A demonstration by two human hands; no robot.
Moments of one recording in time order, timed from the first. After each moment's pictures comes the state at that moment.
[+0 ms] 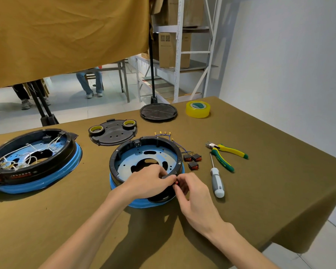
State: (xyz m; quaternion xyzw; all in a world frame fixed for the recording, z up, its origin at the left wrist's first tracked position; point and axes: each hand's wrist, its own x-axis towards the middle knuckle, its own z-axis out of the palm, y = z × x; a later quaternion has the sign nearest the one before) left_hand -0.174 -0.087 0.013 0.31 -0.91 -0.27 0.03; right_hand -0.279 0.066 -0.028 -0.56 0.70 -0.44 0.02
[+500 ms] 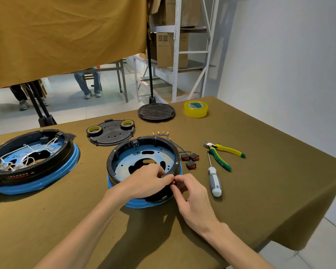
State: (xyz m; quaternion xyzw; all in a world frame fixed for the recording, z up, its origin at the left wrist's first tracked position) left_hand -0.173 -0.086 0.016 0.27 -0.92 -0.29 0.04; right_hand -0.281 0.066 -0.039 -0.55 0.68 -0.48 0.02
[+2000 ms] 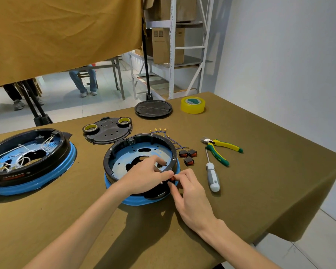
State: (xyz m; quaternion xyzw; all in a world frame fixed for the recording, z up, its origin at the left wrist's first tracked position) left_hand -0.176 -0.090 0.011 0.31 -0.88 -0.35 0.06; right_hand -0.275 0.066 -0.042 -0.55 0.72 -0.43 -0.02
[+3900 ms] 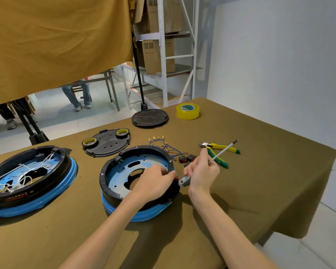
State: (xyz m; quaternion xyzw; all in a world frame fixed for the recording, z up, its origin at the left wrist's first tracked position) left_hand -0.192 -0.074 0.016 0.34 -0.88 -0.32 0.08; right_hand -0.292 0.009 0.005 -0.07 0.47 -0.87 0.13
